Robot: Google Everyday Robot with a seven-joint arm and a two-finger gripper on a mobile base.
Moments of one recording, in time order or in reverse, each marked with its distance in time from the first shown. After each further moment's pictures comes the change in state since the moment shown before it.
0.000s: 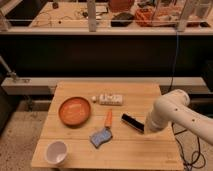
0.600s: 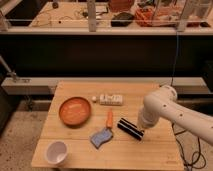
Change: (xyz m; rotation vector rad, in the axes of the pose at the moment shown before) arm -0.026 -0.010 0.006 0.001 0.011 -0.016
